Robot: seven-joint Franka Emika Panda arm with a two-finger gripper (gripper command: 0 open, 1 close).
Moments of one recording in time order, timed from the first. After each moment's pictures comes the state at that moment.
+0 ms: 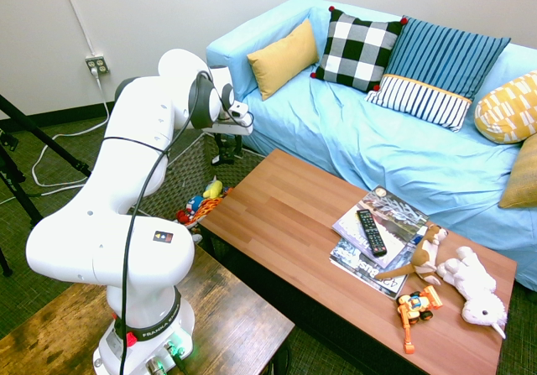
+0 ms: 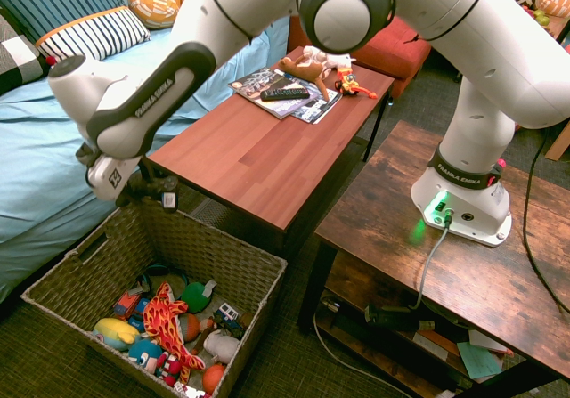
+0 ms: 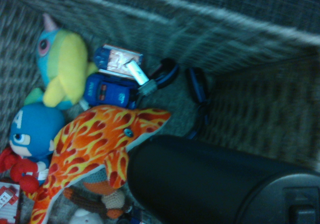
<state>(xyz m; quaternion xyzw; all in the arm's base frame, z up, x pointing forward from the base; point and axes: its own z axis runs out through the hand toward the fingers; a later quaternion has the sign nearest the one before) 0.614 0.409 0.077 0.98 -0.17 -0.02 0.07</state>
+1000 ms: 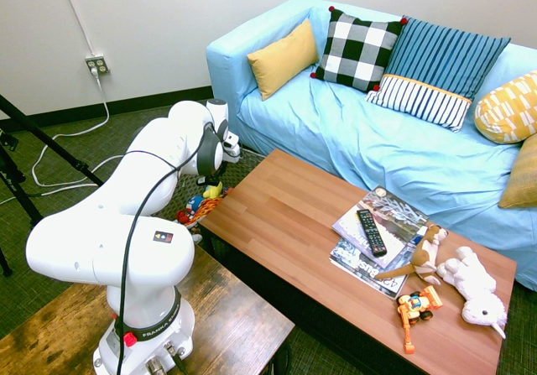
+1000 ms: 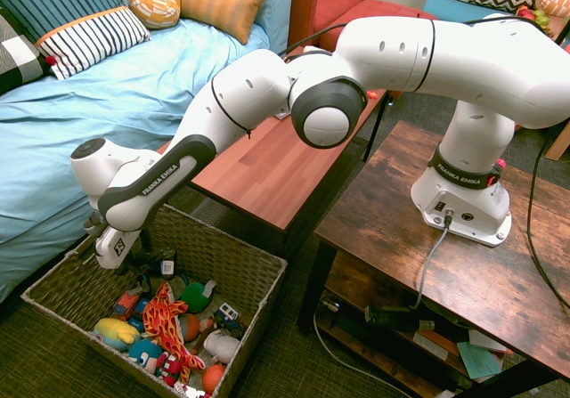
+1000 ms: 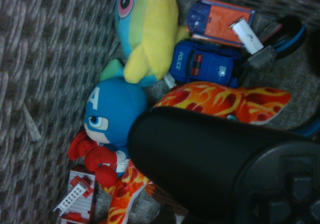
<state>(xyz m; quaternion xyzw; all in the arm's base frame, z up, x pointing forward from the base) 0.589 0.443 -0.048 0.98 -0.17 -0.07 -0.02</state>
